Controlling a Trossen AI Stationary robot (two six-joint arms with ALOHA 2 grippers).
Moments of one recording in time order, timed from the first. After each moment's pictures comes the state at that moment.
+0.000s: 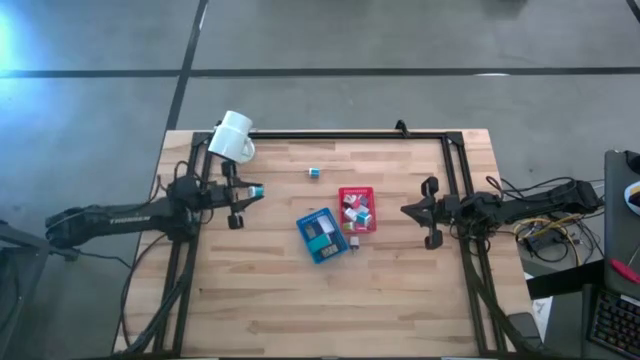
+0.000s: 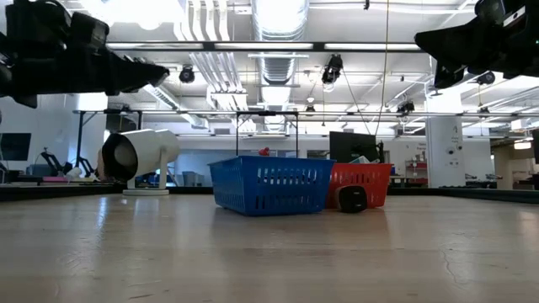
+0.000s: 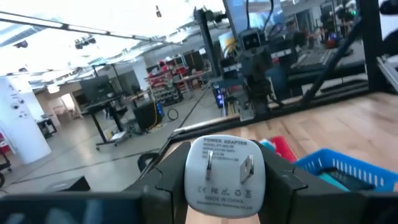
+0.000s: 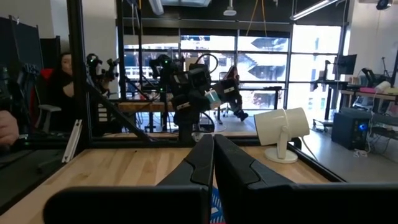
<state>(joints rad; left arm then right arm) 0.36 0.56 0.01 0.66 0.24 0.31 0.14 0.42 0.01 0.60 0.19 -0.01</state>
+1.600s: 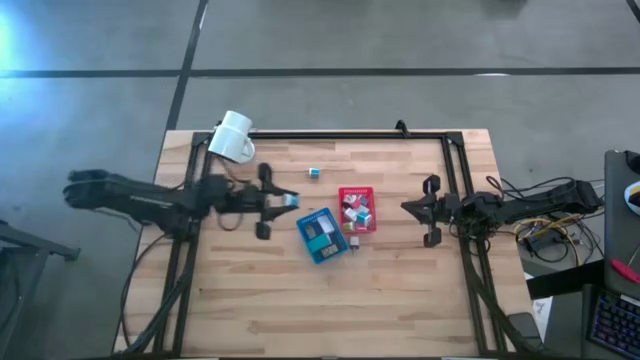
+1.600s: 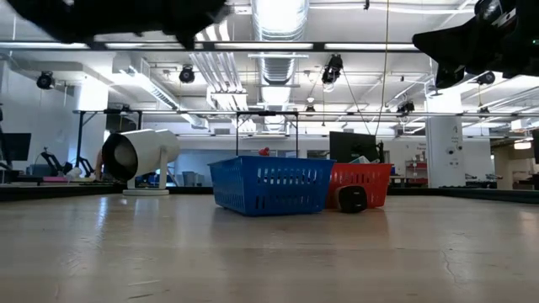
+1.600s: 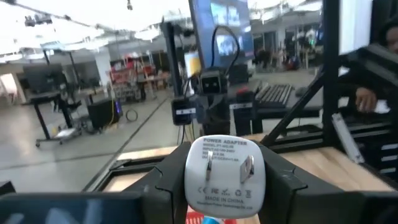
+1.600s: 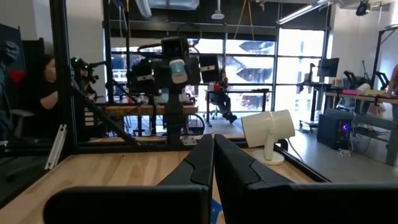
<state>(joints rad) 0.02 1.09 0.47 0.71 0.04 0.16 0.14 0.42 0.01 0.62 0.25 -0.03</state>
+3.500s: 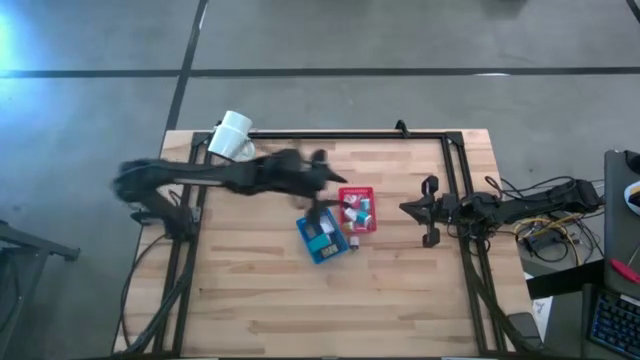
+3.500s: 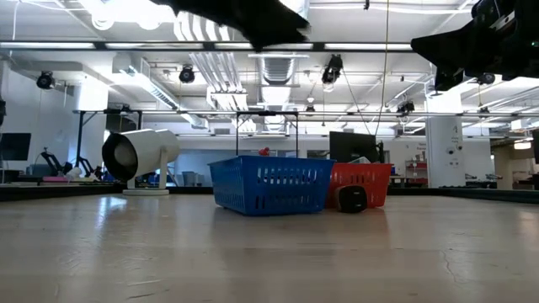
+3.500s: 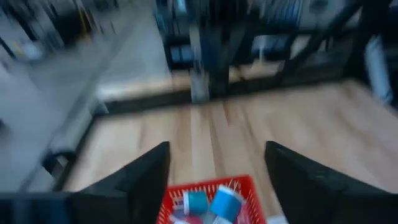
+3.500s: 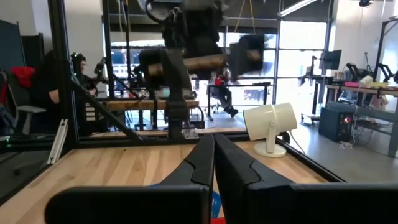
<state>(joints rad) 0.12 1.59 1.20 0.02 0.13 0.22 0.14 0.44 0.01 0.62 0.25 -0.01</state>
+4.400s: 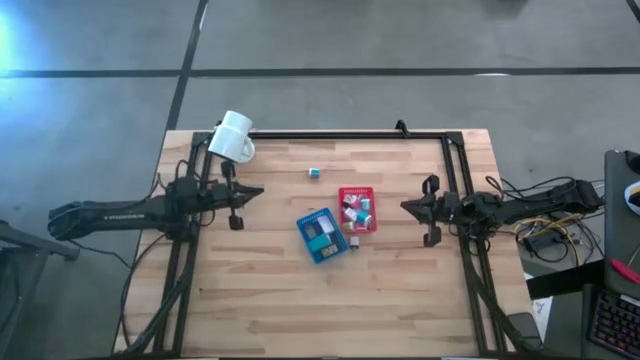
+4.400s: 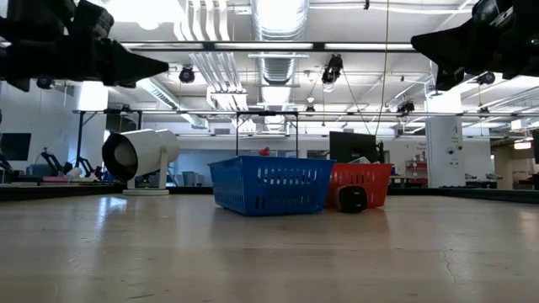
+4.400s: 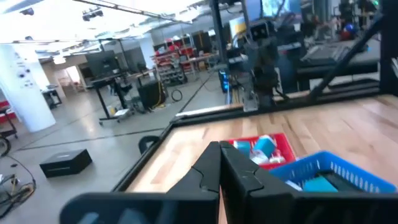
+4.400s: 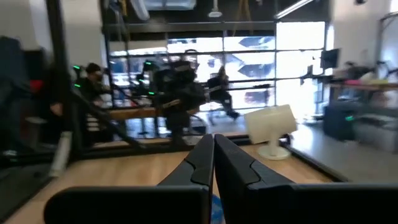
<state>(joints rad) 0.22 0.49 0.10 0.42 0.04 0.26 0.14 0.43 0.01 0.63 0.26 0.03</state>
